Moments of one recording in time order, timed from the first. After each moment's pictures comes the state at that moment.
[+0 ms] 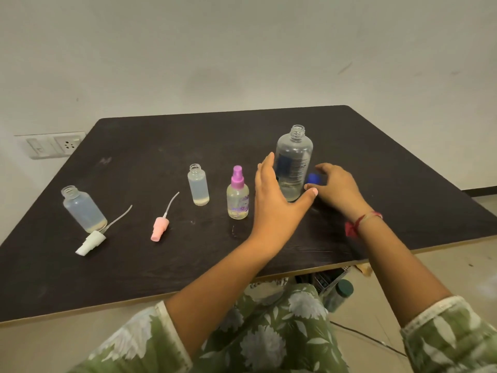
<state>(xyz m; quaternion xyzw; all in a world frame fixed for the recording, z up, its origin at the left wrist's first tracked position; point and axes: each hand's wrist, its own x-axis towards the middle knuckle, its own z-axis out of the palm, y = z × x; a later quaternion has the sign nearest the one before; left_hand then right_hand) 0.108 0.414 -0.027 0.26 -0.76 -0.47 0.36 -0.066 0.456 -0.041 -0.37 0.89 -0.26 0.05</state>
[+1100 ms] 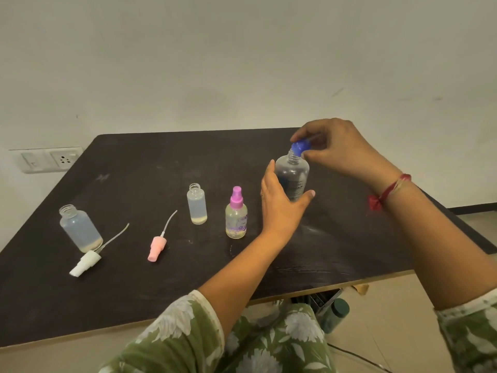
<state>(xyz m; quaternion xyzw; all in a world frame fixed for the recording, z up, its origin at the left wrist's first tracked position) 0.056 0.388 -0.037 0.28 -0.72 -0.50 0.40 -0.028 0.448 0.093 -0.55 0.78 -0.30 -0.01</state>
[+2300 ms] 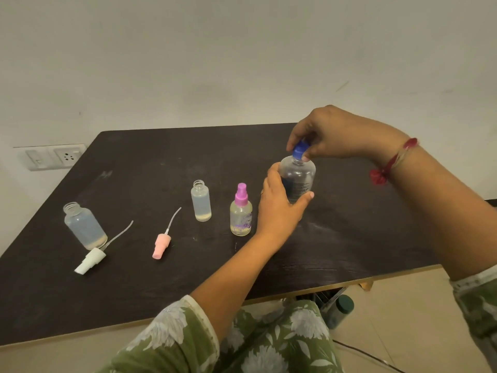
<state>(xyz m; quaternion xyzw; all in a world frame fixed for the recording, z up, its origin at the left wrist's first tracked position) 0.072 0.378 -0.045 0.24 -0.78 -0.43 0.38 -0.023 0.431 0.120 -0.63 0.77 -0.08 0.02</state>
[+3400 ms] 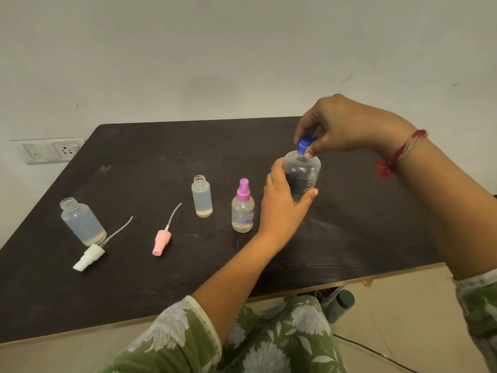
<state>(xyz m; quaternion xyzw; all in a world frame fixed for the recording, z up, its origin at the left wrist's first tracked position) 0.071 0.377 -0.049 0.23 -0.79 -0.42 0.38 -0.026 0.427 0.121 -0.61 0.78 -0.09 0.02</state>
